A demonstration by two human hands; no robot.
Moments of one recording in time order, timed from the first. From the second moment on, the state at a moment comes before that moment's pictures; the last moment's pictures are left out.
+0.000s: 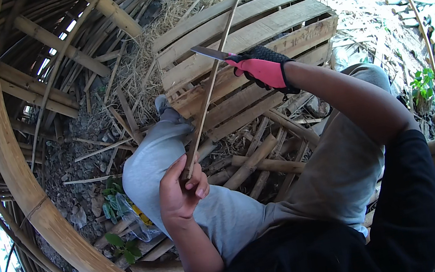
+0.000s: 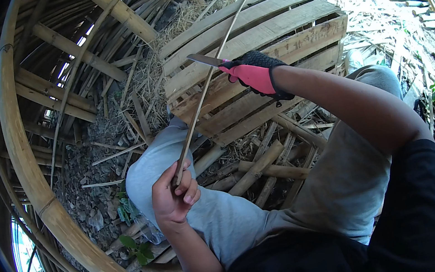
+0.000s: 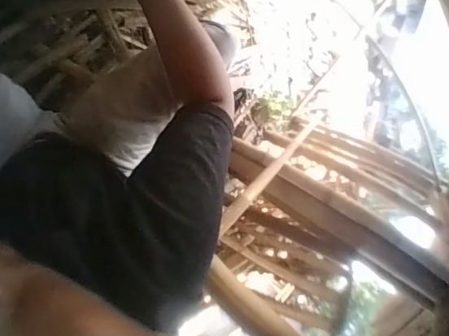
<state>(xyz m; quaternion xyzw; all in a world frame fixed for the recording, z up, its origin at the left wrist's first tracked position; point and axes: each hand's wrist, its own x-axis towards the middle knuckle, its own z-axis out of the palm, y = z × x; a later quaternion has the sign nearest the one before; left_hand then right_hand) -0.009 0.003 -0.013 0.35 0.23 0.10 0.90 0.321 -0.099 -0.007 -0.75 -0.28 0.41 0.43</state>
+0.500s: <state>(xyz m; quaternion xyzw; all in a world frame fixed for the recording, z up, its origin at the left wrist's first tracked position) 0.014 -0.020 -0.025 0.45 0.23 0.07 0.86 0.314 -0.108 0.001 -0.75 -0.30 0.40 0.43</state>
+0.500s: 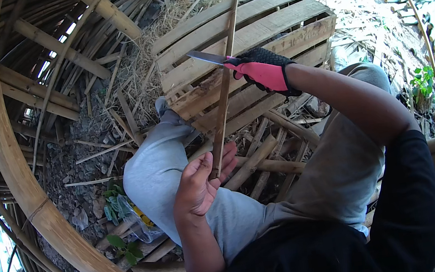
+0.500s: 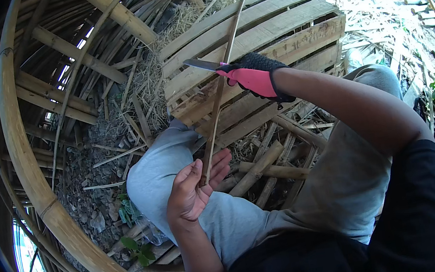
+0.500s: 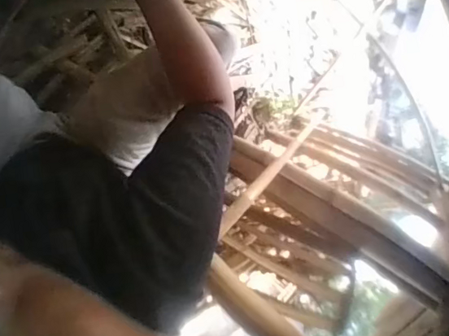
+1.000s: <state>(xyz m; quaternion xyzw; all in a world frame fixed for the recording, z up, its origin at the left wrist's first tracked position) 0.016 -0.018 -0.020 0.40 0.29 0.07 0.86 0.316 -0.108 -0.005 -0.75 -0.31 0.40 0.43</state>
